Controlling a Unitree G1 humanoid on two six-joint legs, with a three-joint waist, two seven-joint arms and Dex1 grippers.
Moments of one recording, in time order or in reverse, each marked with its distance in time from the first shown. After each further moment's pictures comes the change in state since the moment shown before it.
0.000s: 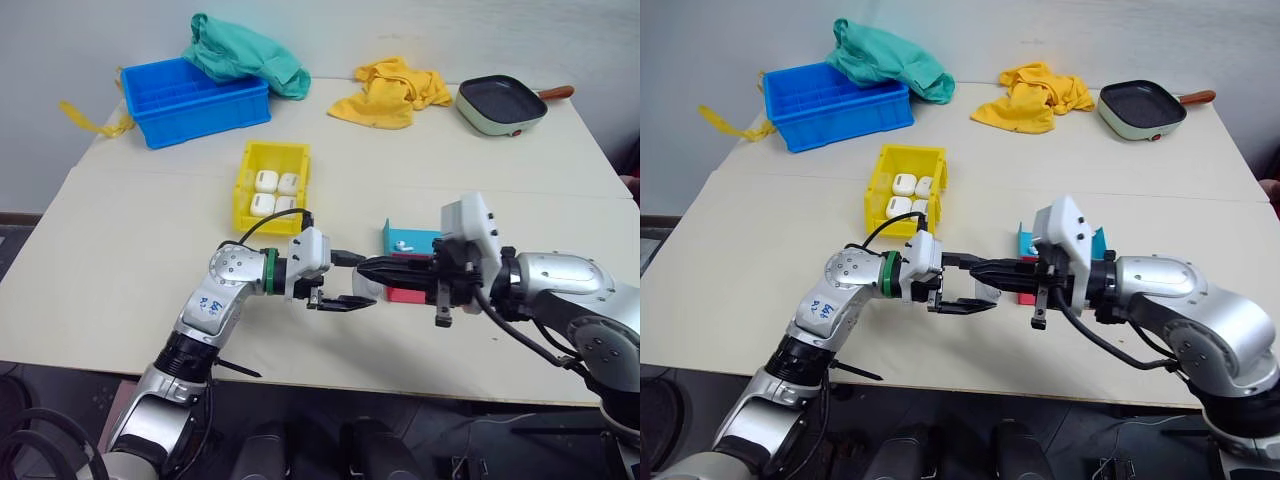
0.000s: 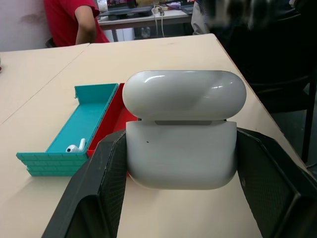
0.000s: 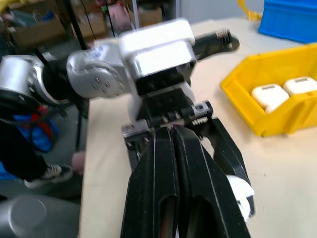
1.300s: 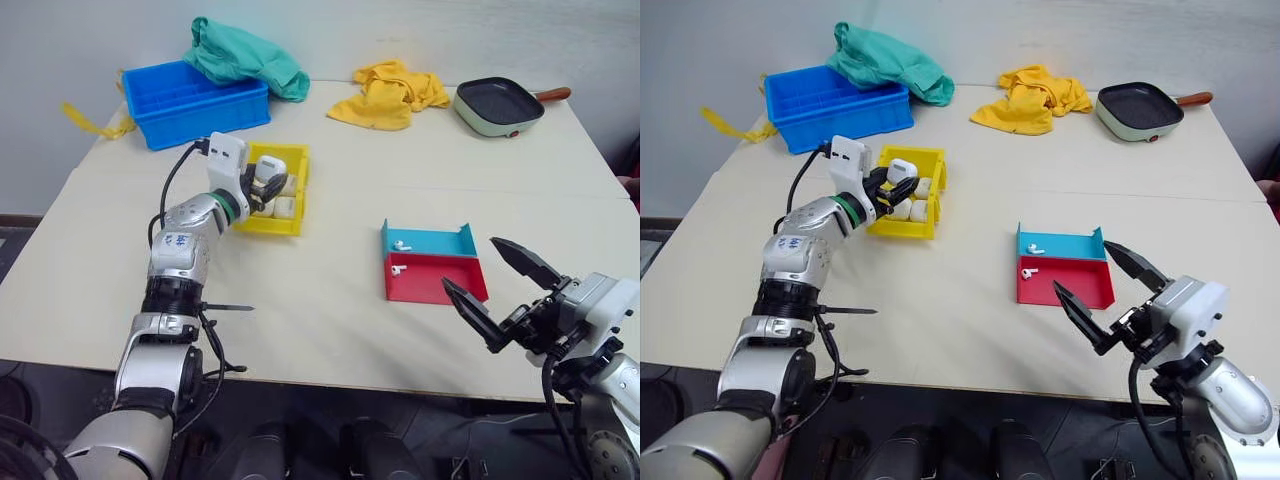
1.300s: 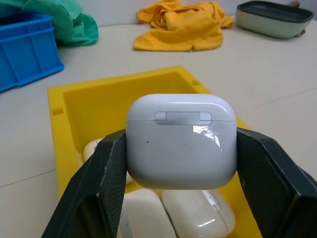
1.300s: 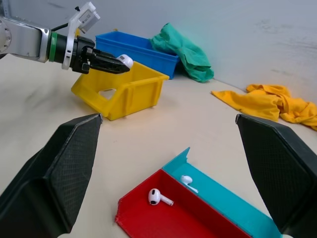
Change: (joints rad) left arm -0.351 -0.014 0.326 0.577 0.082 0.156 0.652; right arm 0.665 0.356 -0.407 -0.079 -0.339 -0.660 -0.066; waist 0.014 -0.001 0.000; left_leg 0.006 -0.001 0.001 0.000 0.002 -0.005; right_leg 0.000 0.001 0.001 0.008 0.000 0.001
